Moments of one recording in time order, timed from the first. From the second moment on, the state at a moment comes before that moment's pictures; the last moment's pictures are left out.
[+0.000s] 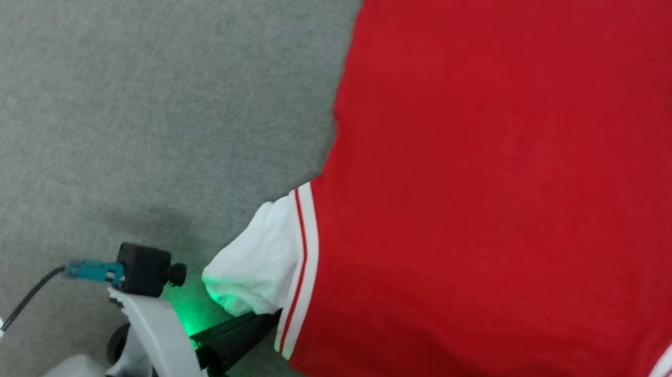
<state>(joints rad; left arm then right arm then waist) -0.24 0.47 -0.57 0.07 -1.24 -0.13 0.20 -0.71 -0.60 0.03 0.08 0.60 0.13 0.83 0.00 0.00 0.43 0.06</state>
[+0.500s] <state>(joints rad) -0.34 0.45 -0.64 0.02 -1.25 -0.14 0.18 -1.20 -0.59 0.07 0.65 0.38 0.13 0.91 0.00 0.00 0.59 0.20</state>
